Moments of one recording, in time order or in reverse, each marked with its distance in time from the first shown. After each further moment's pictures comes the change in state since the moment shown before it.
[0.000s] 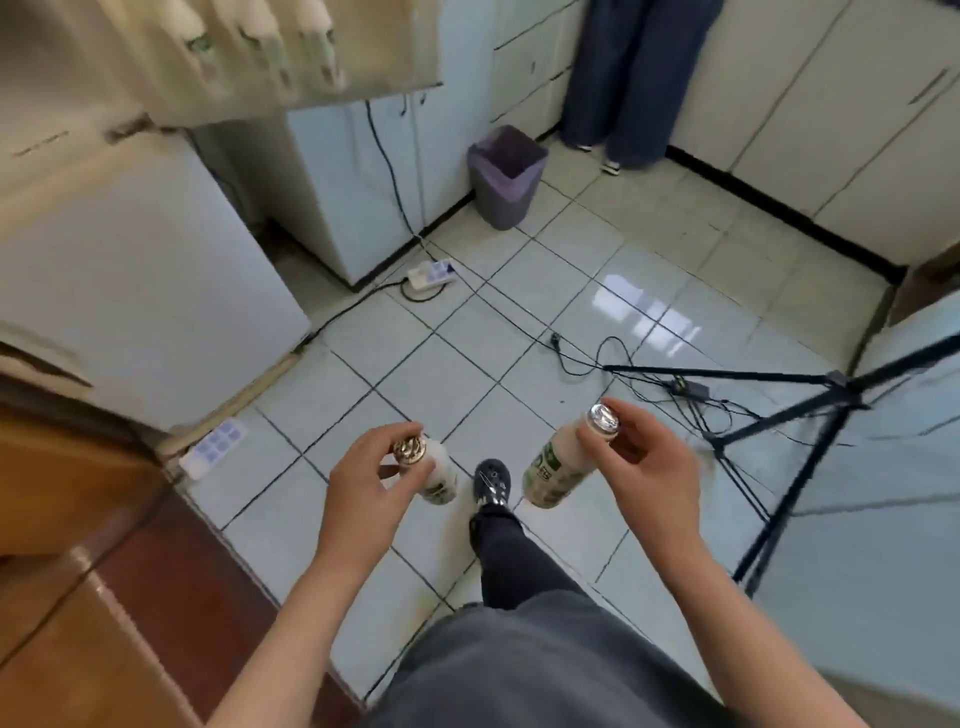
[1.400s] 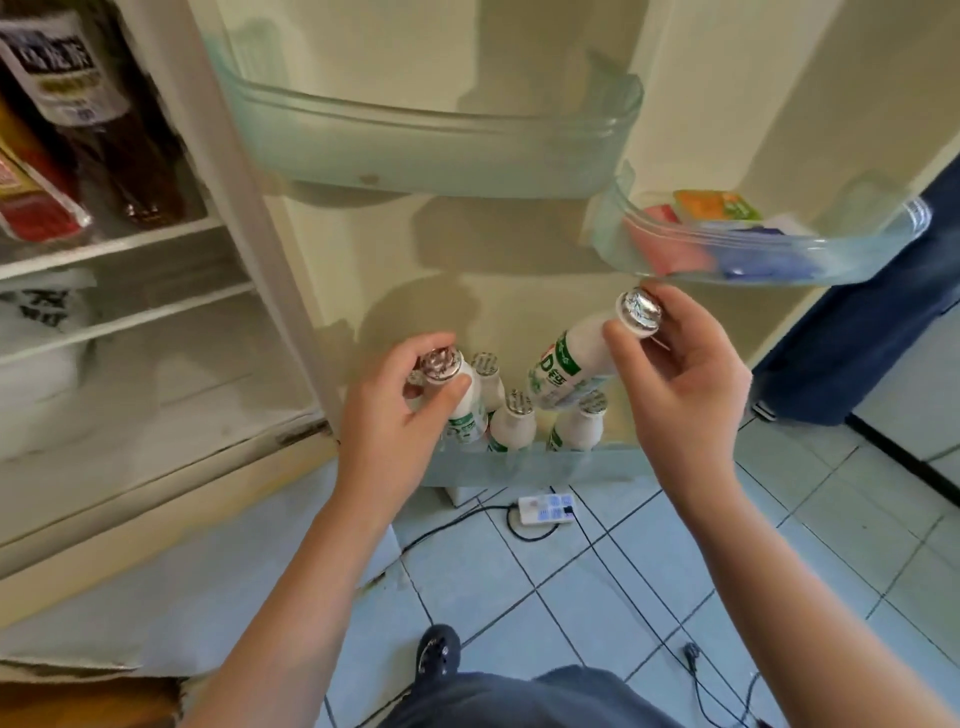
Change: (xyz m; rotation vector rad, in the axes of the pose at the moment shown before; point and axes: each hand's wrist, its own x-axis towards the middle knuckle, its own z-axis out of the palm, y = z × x) left_hand 0.550 0.101 -0.269 -0.048 0.403 0.333; right_hand 0.448 -0.369 0.386 0.207 0.000 -0.696
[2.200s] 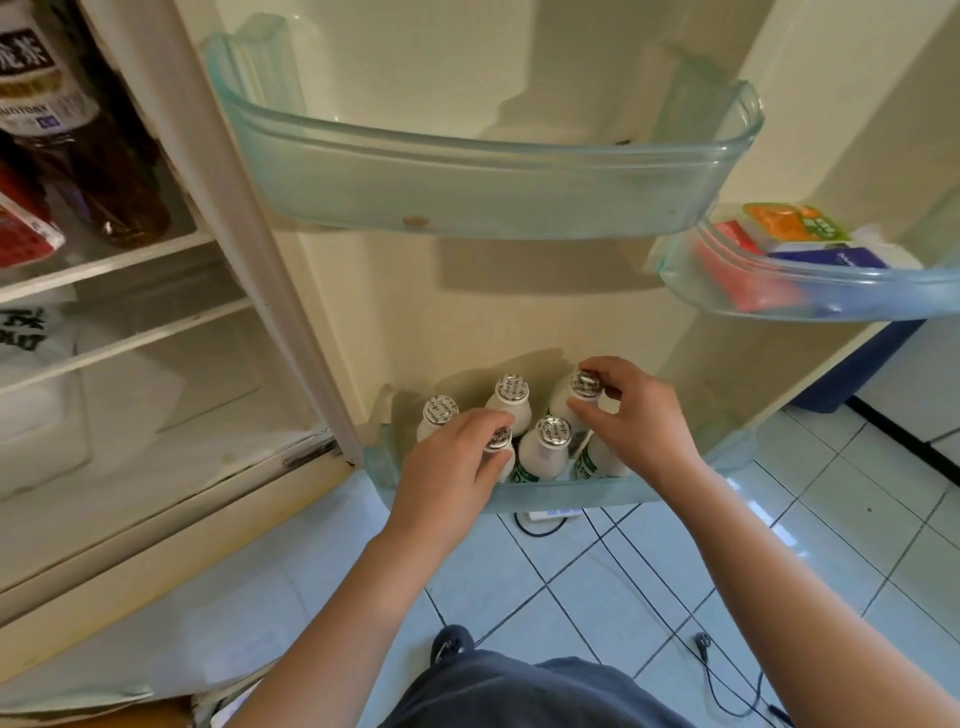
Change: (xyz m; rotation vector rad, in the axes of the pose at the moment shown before) left_hand 0.015 -0.054 0.019 0.417 -0.362 0.038; right_hand 0.018 0.082 0.044 -0.486 -0.480 0.177
